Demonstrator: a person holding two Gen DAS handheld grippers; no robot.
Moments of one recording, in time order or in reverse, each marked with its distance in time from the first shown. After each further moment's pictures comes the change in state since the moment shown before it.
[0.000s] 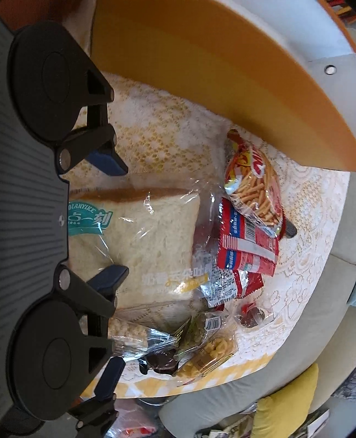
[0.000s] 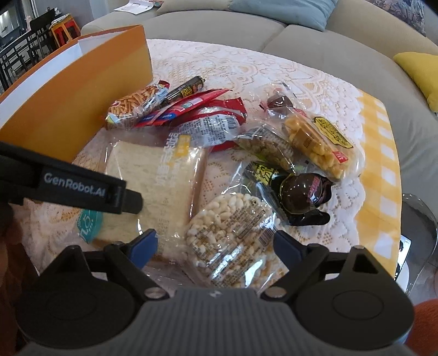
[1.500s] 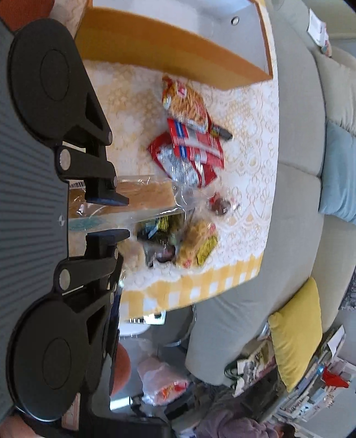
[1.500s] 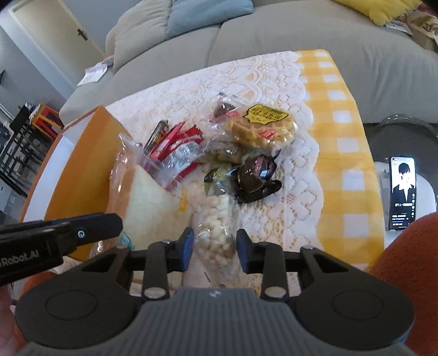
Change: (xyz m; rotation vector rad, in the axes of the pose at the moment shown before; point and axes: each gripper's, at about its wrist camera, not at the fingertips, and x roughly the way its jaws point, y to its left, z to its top) left arm -0.097 -0.093 -0.016 0.291 -0.133 -0.127; right arm -0.069 -0.075 -0.021 0.447 -0.075 0.154
